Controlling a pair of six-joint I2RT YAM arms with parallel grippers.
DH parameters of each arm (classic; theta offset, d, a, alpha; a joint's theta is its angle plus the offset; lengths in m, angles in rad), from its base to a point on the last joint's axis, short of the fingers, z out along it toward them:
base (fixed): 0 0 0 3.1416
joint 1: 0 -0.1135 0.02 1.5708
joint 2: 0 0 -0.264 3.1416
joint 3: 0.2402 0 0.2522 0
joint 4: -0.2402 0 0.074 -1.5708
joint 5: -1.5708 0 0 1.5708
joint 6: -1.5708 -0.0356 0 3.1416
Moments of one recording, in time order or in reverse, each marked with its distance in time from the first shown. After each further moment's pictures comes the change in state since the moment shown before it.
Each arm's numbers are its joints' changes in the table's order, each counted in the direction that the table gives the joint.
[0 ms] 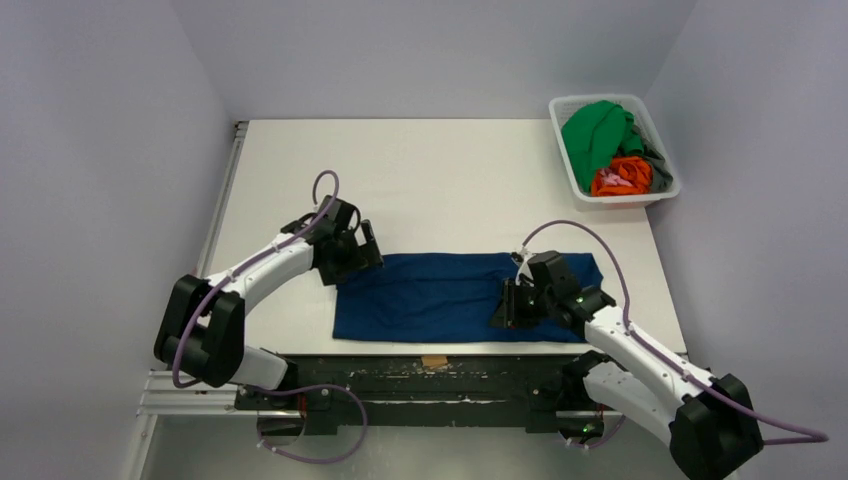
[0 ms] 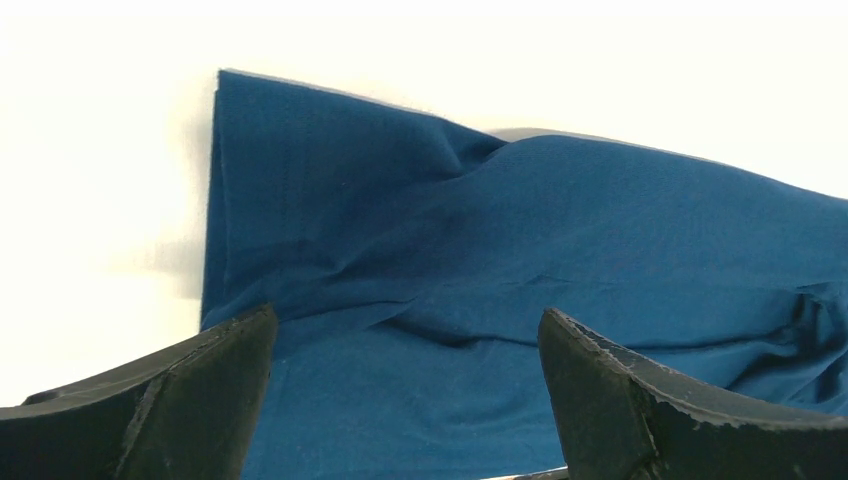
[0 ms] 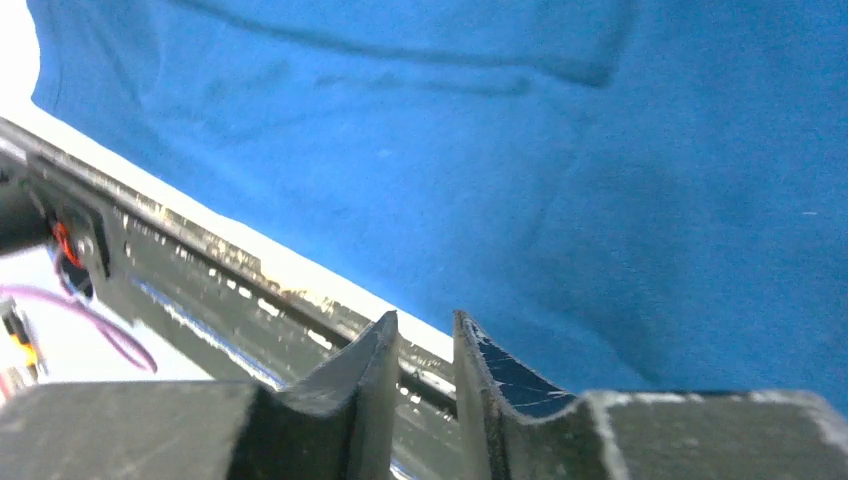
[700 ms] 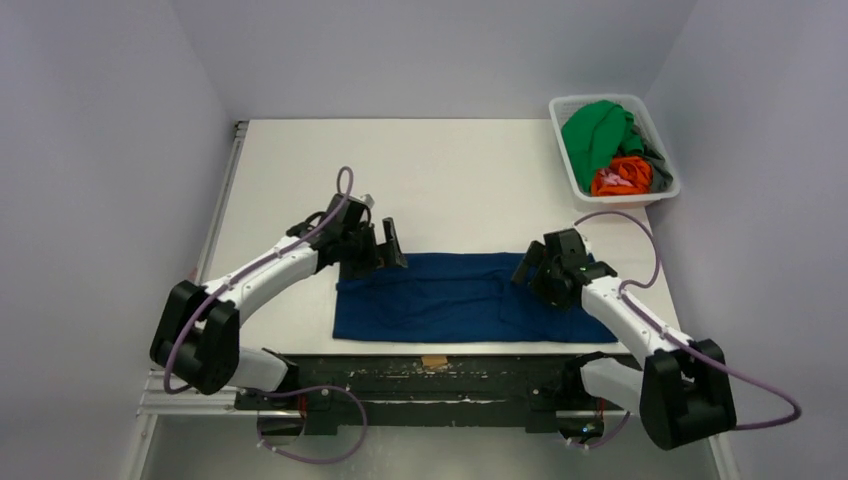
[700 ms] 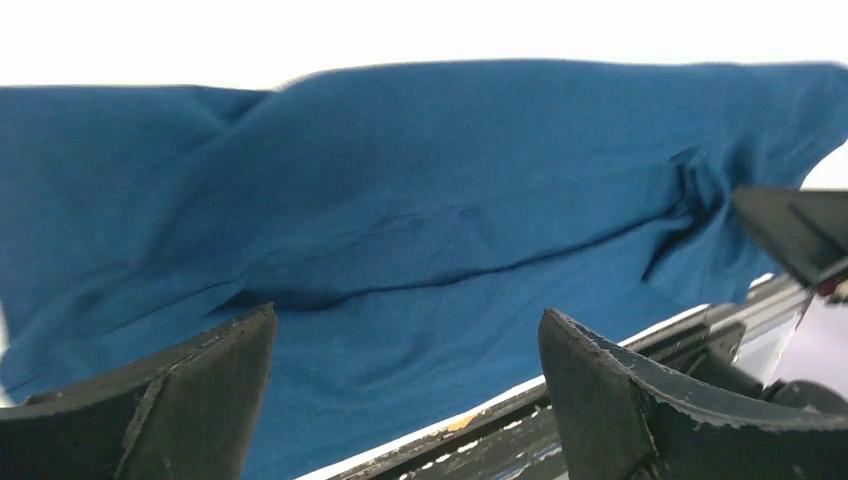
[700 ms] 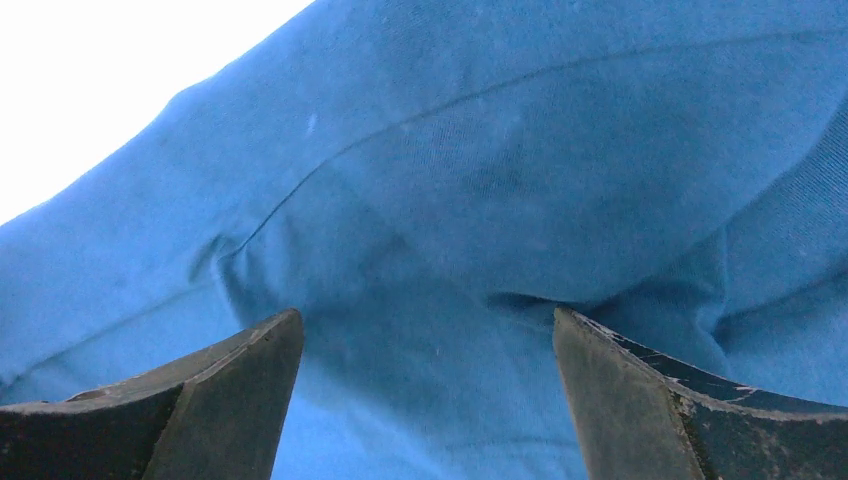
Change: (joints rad) left arm 0.069 -0.092 0.015 0.063 -0.146 -0.060; right arm 0.176 0.153 0.109 -0.020 -0.410 -0.229
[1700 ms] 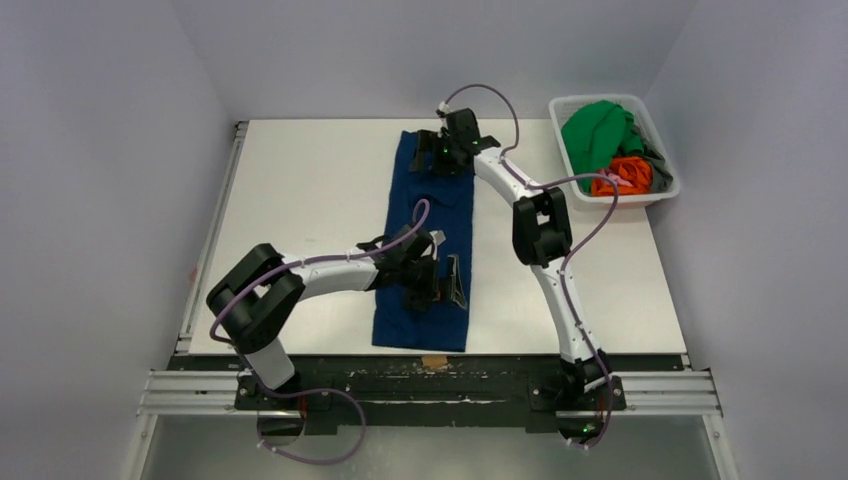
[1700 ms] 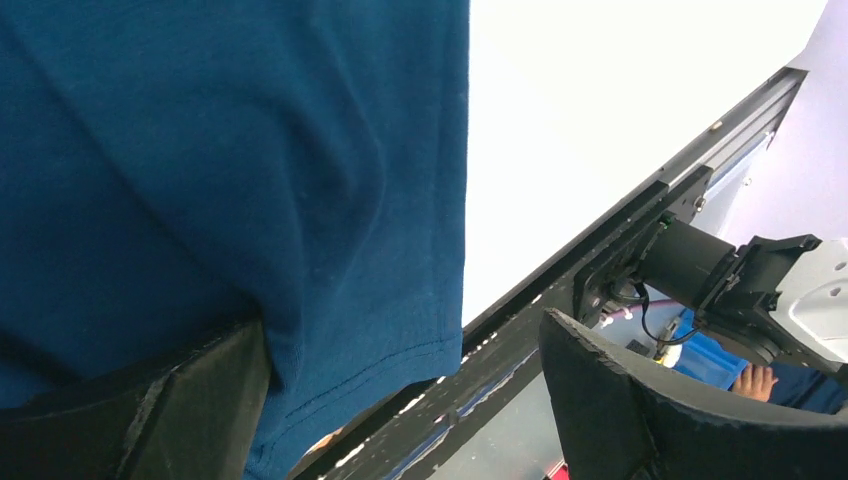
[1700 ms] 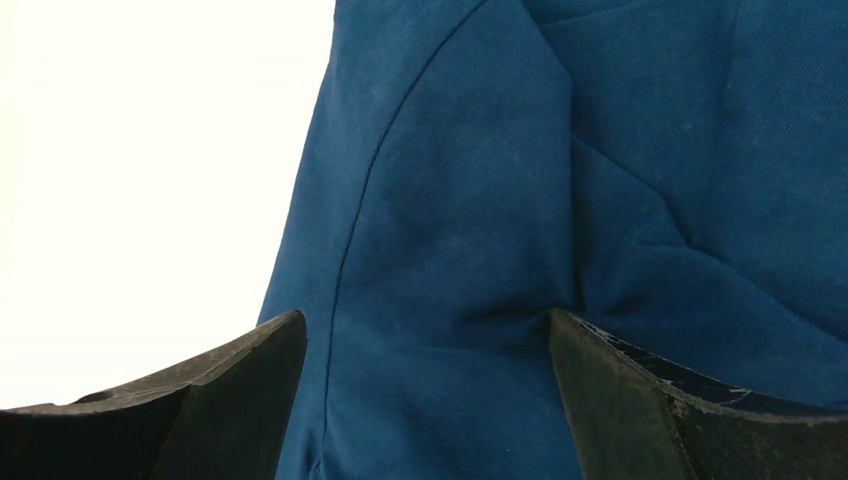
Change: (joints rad) left arm 0.347 0.335 0.019 0.307 -0.206 0.168; right arm -0.124 1.529 1.756 0.066 0.334 0.347
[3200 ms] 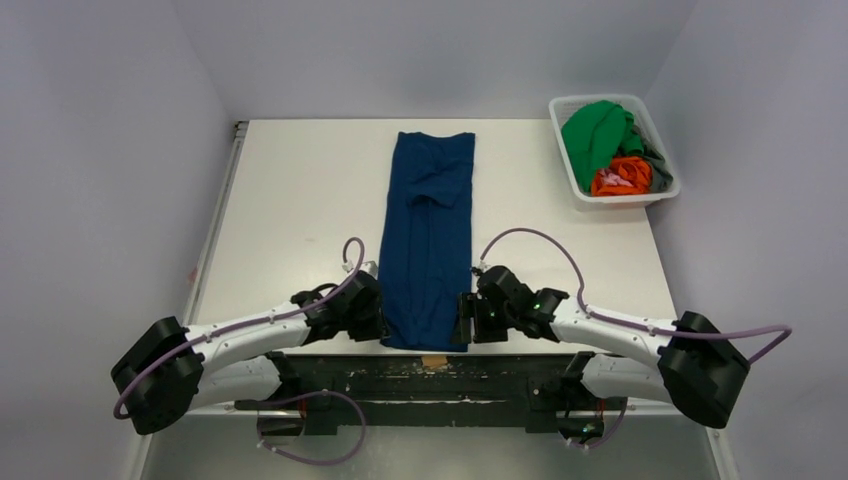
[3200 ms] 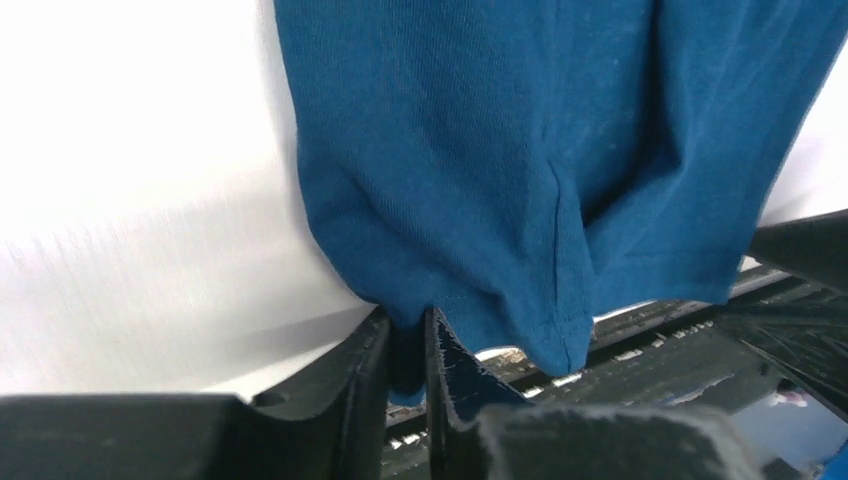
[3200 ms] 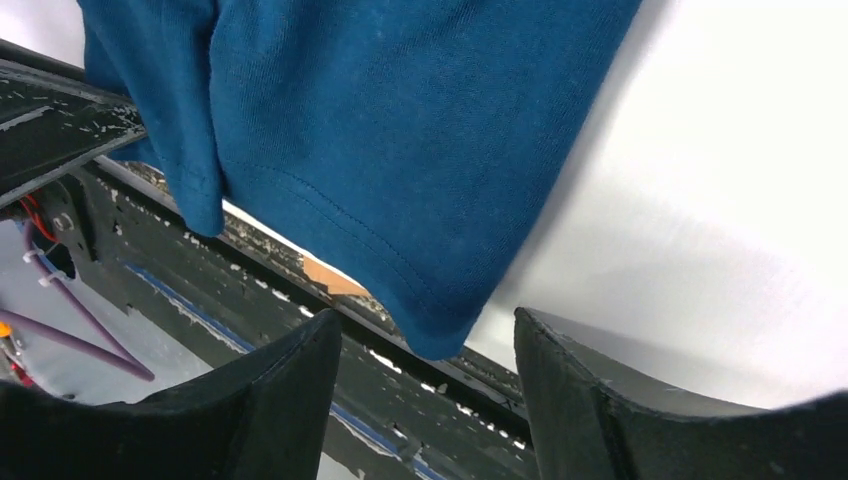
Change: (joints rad) left arm 0.060 -0.576 -0.452 -0.183 0.401 0.115; right arm -0.486 -1.440 -1.821 0.148 -0.072 -0.385
